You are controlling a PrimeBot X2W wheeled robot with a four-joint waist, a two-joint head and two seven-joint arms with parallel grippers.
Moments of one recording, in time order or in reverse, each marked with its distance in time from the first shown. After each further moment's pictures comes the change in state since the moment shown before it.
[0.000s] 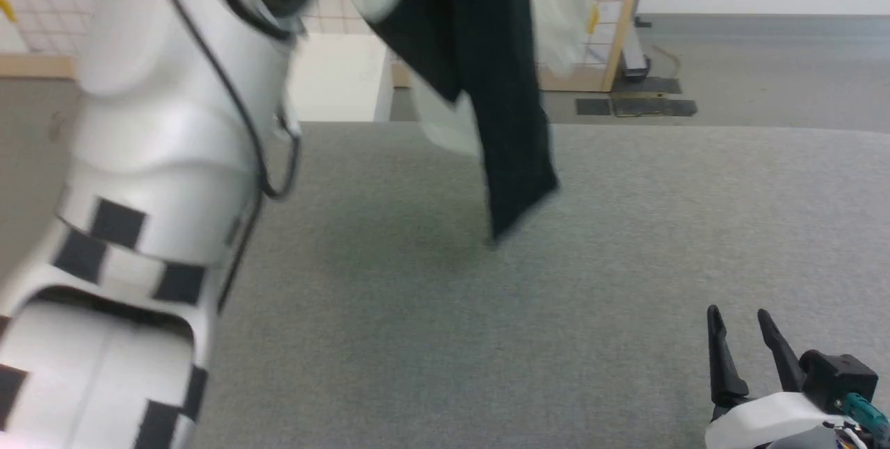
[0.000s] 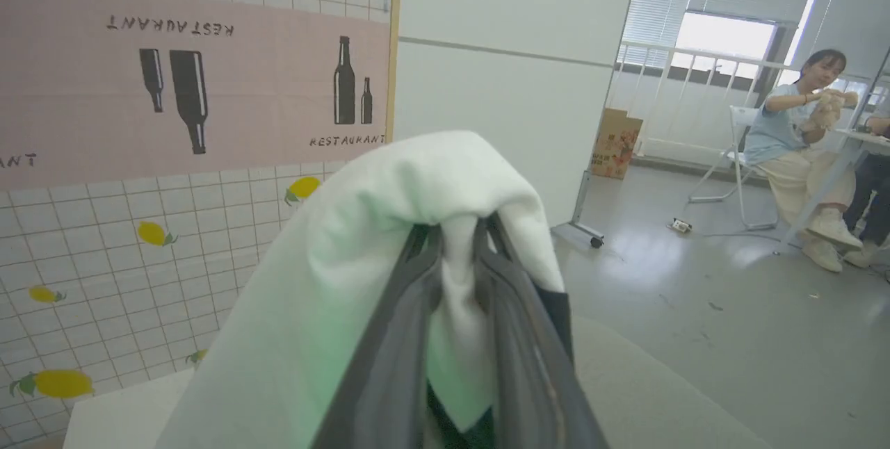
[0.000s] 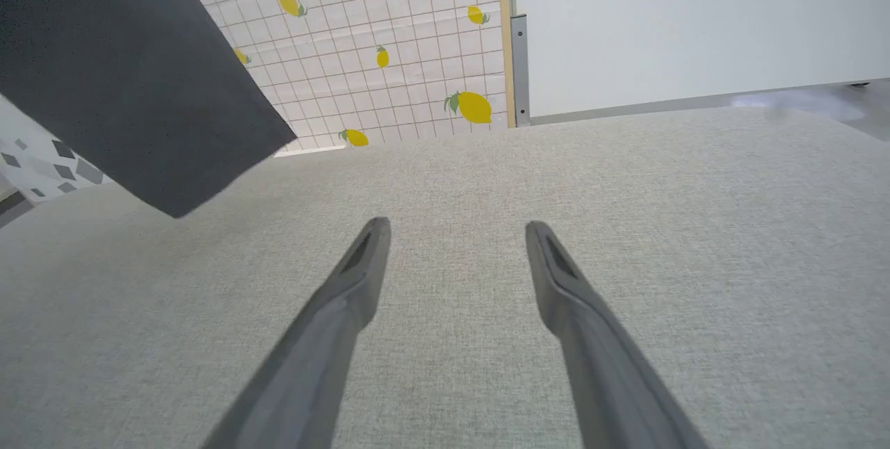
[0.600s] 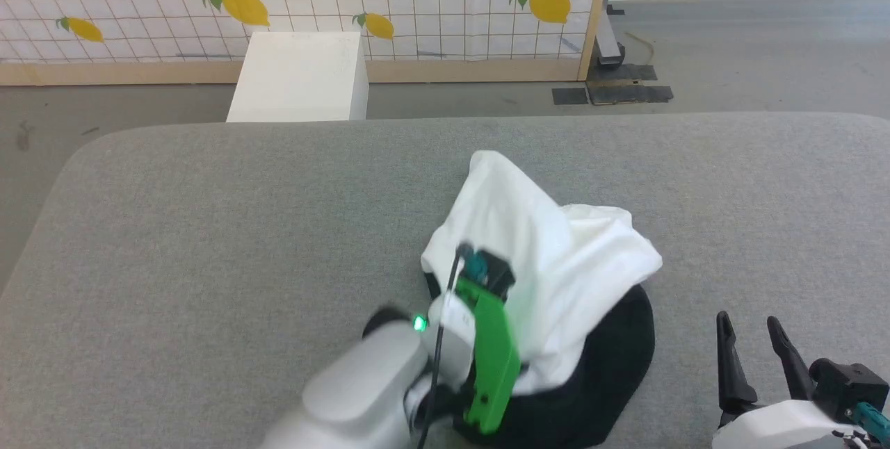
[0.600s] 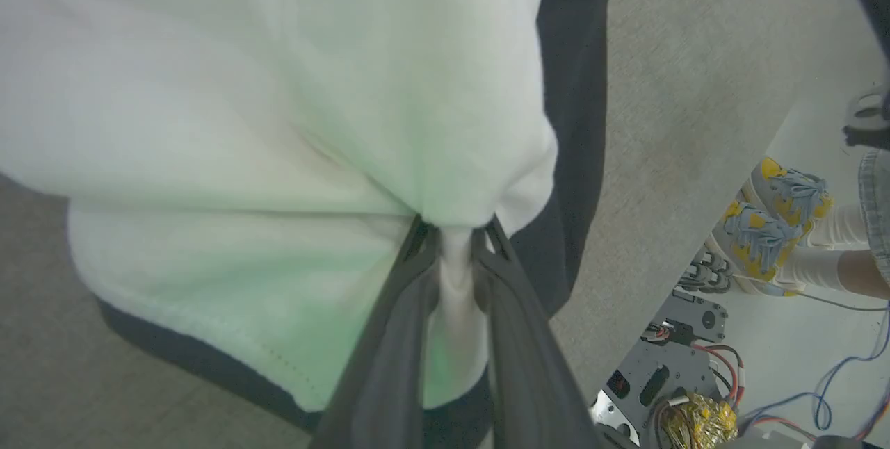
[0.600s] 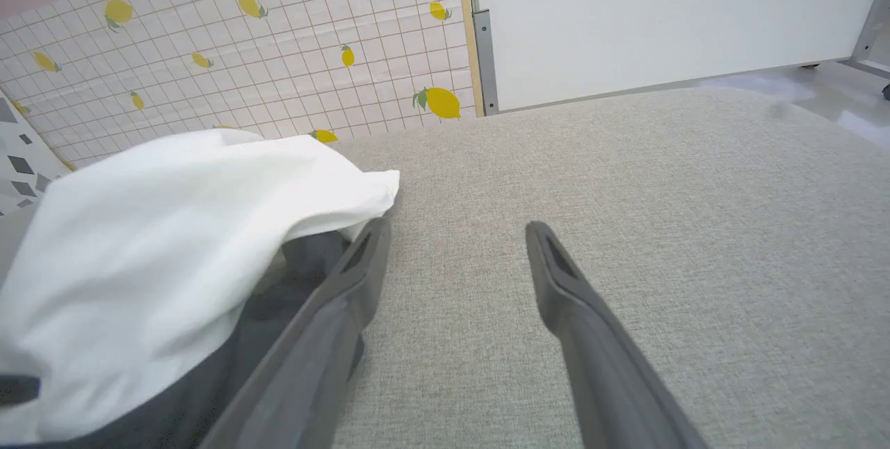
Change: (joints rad) left arm 0.645 -0.052 -0.516 0.053 0.011 0.003 0.186; right arm 0.024 0.000 -0.021 -0.015 0.010 0.000 -0.004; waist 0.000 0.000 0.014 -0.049
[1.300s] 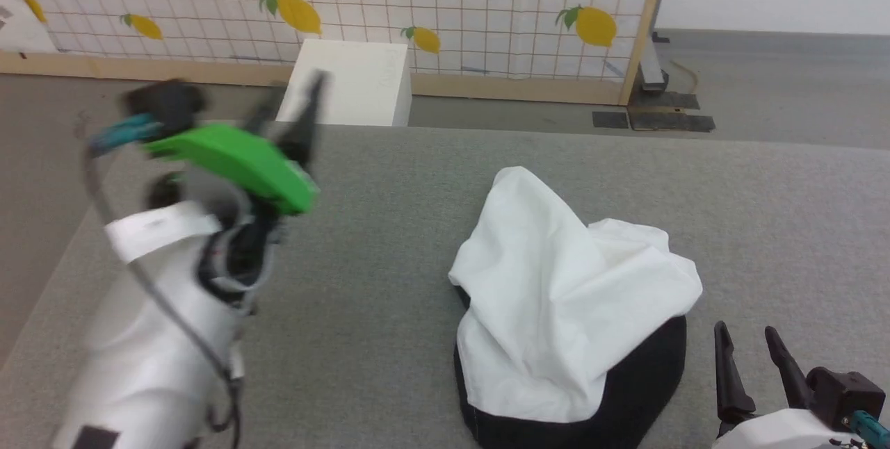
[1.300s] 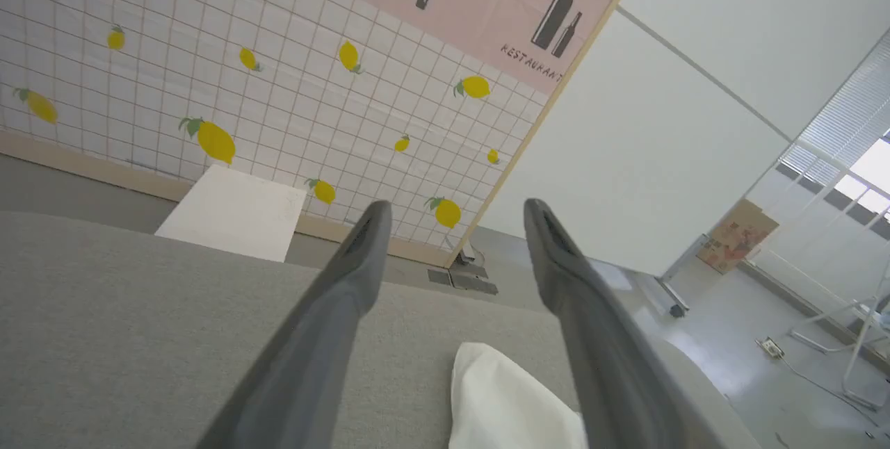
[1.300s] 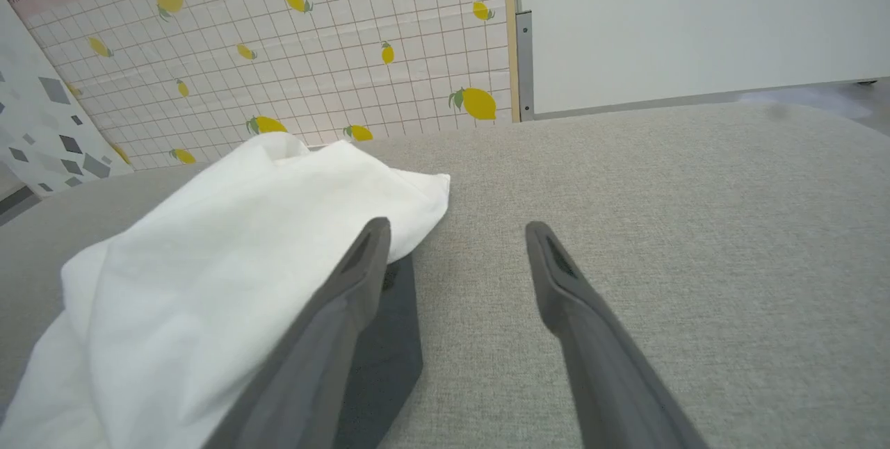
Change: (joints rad) left arm -0.016 0.194 0.543 -0.179 -0.110 0.136 -0.555; right arm 0.017 0.000 0.004 0.005 -0.003 0.000 0.000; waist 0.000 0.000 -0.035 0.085
